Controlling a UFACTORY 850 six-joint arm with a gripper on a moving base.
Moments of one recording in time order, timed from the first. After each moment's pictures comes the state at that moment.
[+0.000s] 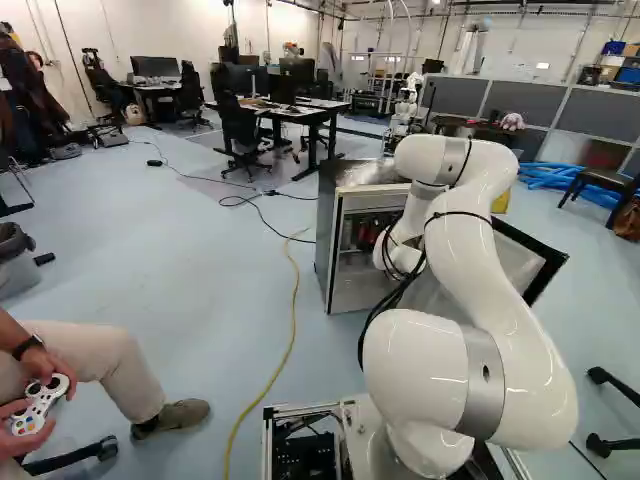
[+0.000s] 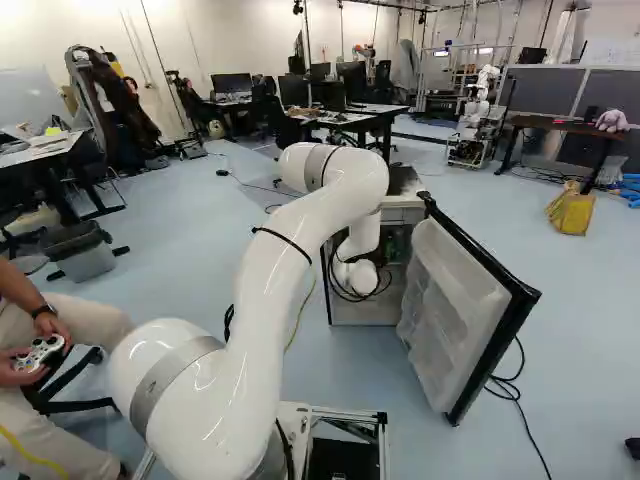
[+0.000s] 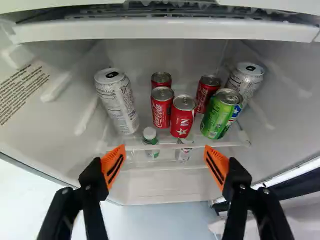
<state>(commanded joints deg) -24.2 -66.0 -68.7 -24.0 58.7 0.0</state>
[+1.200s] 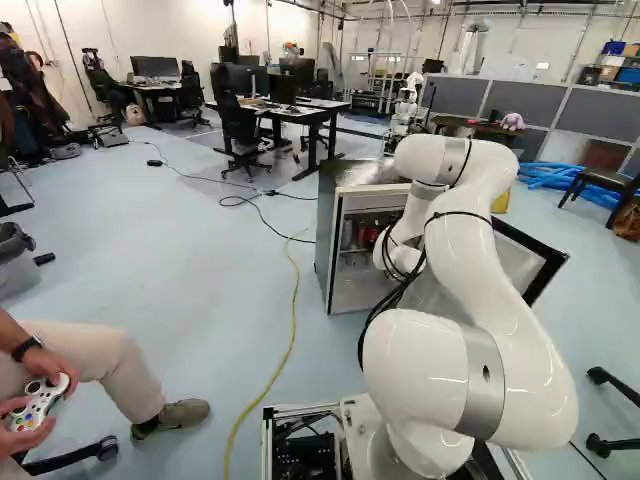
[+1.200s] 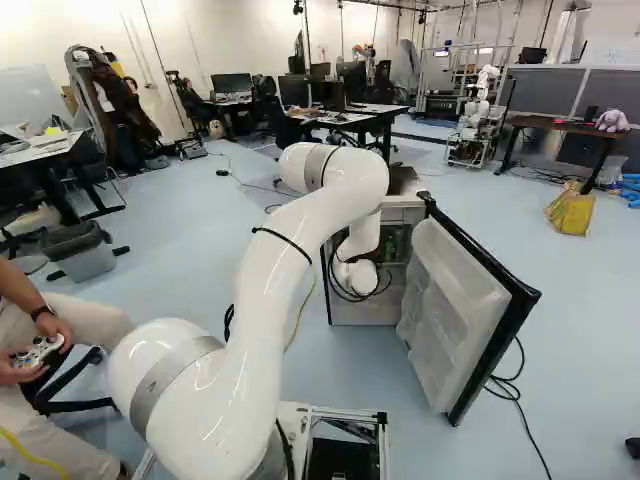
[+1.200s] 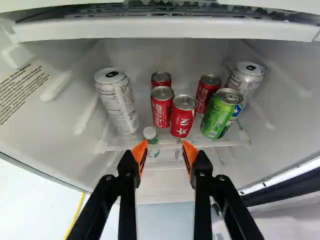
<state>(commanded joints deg) -24.2 -66.0 -68.7 -24.0 58.5 0.0</state>
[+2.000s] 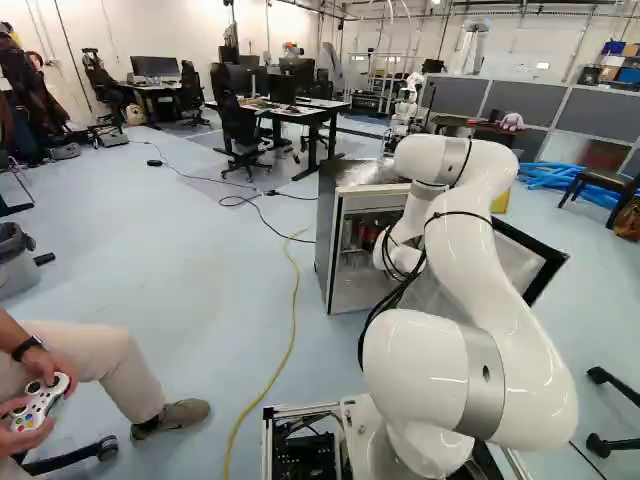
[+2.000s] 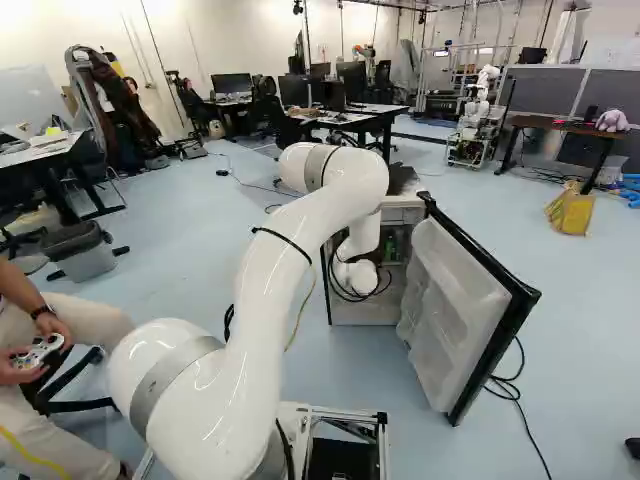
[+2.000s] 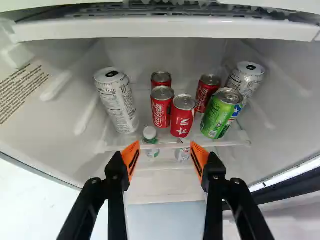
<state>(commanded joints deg) -24.2 -66.0 -68.7 -24.0 58.5 0.0</state>
